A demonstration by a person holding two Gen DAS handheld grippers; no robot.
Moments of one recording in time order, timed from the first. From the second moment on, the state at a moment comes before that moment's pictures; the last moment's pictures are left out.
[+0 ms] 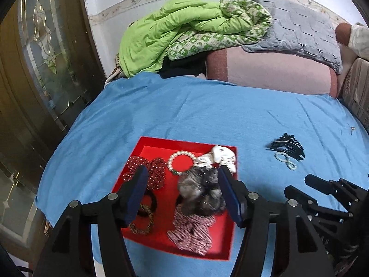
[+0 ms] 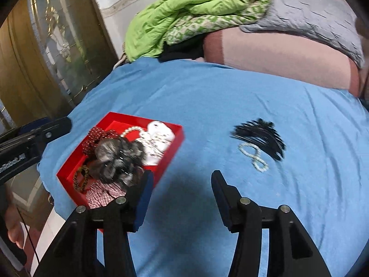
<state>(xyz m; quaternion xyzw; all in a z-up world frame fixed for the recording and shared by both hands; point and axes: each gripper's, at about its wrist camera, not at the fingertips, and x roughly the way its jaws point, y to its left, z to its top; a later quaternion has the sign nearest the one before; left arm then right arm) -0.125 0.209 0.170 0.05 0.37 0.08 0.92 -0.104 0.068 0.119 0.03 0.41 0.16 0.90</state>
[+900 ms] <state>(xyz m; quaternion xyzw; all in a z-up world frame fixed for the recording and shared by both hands) -0.131 0.158 0.141 0.07 0.40 0.02 0.91 -0.106 -0.035 0.103 0.07 0.42 0.07 0.90</state>
